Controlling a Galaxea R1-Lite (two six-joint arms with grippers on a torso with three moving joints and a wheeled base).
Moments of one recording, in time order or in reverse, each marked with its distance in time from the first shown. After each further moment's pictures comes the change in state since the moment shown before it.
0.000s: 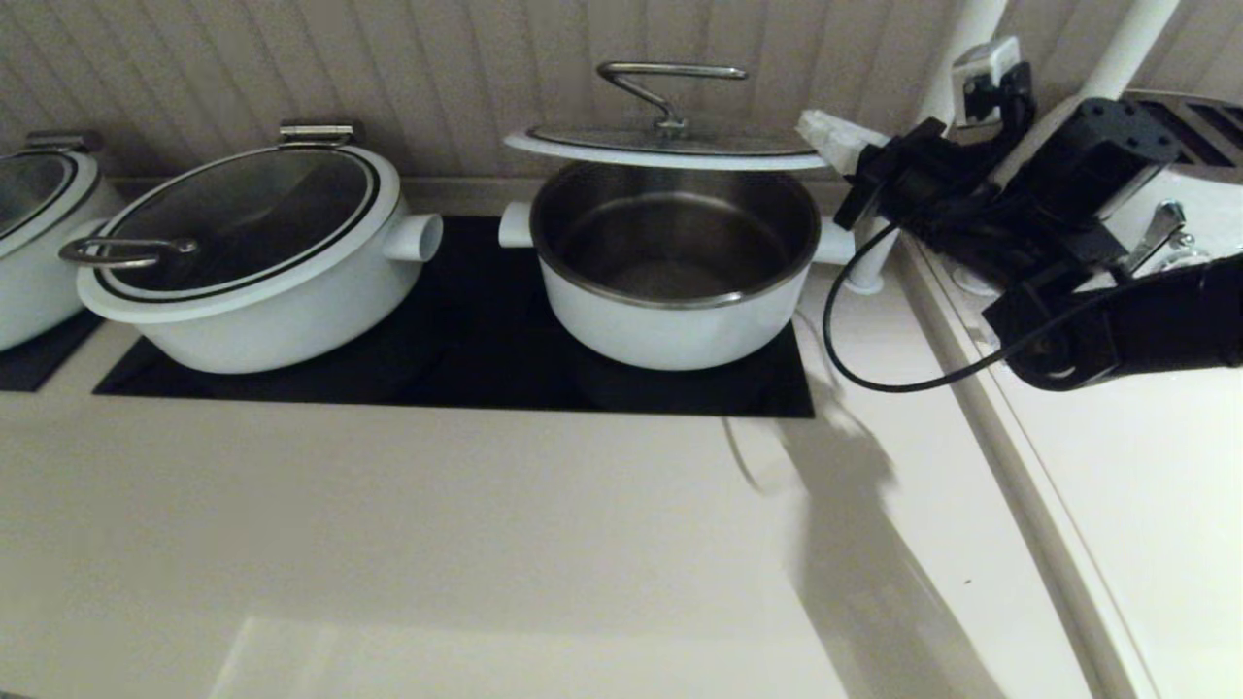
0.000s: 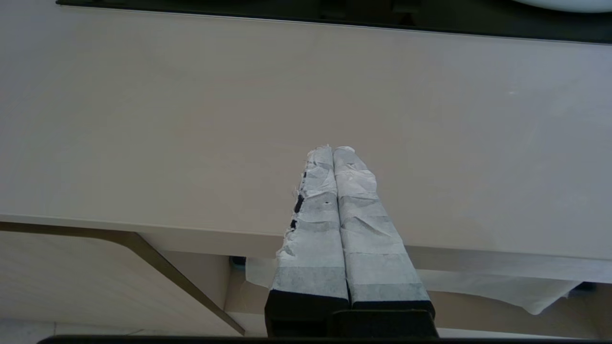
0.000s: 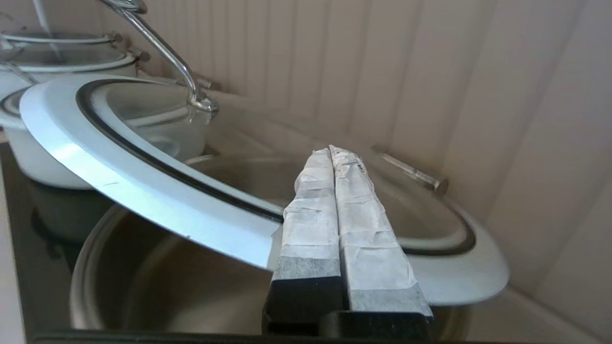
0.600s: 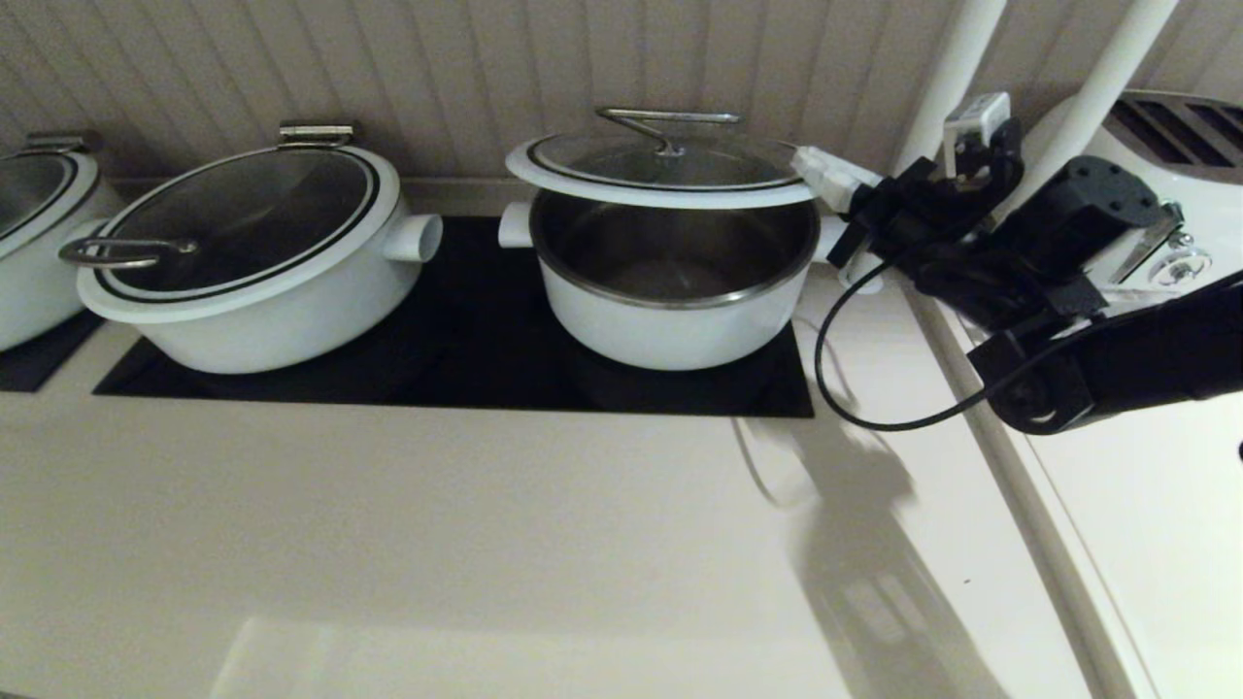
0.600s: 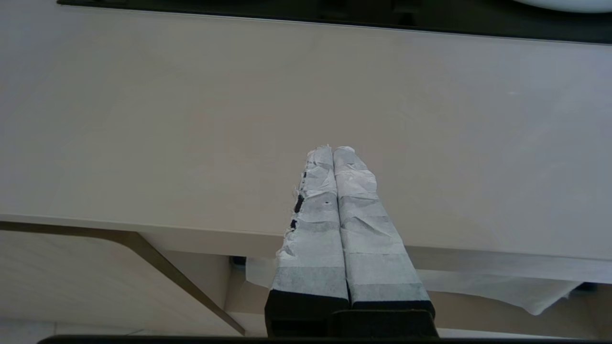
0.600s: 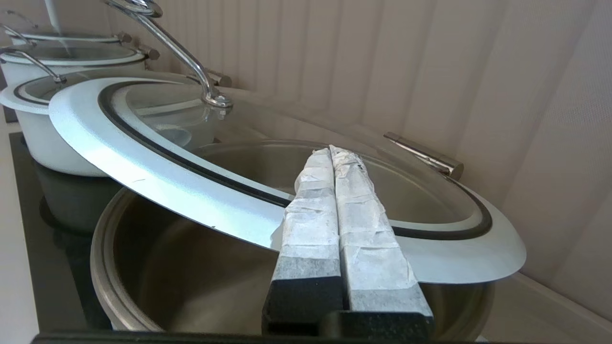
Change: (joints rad) left arm 0.000 0.000 0.000 0.000 0.000 0.000; right arm 0.009 0.037 0.116 -0.184 0.007 0.005
